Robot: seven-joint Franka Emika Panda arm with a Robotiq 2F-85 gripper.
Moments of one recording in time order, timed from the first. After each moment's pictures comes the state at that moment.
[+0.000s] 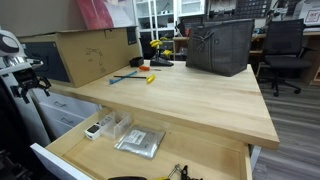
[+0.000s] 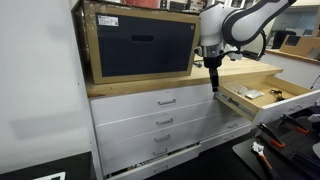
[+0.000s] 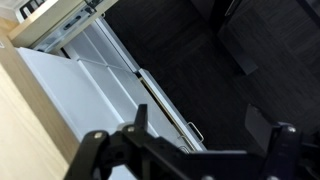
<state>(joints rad) 0.27 0.22 0.27 -2.24 -0.37 2.17 -0.11</state>
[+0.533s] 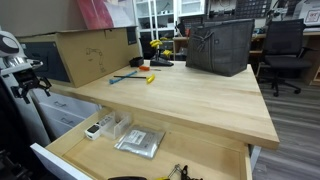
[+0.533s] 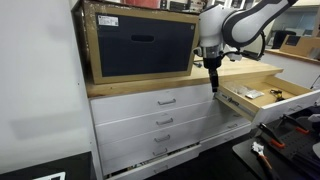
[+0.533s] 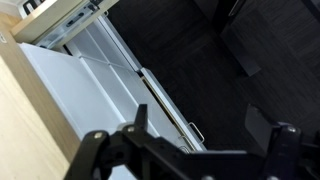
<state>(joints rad) 0.27 0.23 0.27 -2.24 -0.39 2.18 -0.11</state>
